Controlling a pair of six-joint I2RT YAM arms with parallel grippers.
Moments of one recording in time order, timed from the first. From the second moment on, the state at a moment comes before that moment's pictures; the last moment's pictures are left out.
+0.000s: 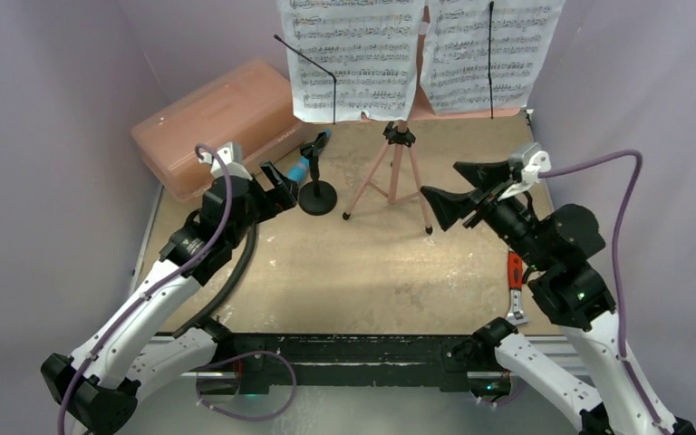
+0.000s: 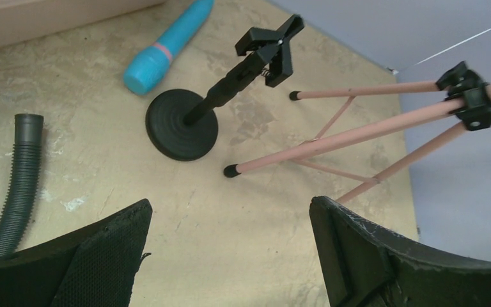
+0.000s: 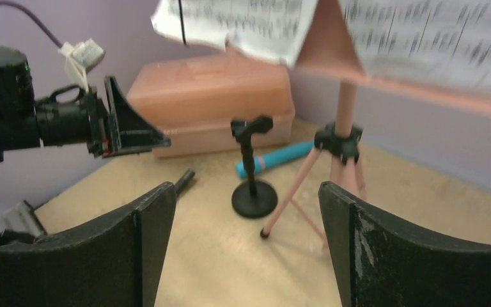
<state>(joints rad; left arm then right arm) -0.54 0.90 0.94 -0.41 -0.29 -0.76 0.52 0.69 1.13 -0.24 -0.19 0.13</state>
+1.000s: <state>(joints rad) -0.44 1.60 1.32 -0.31 -0.09 -0.31 0.52 0.59 0.80 -0.36 -0.13 0.40</state>
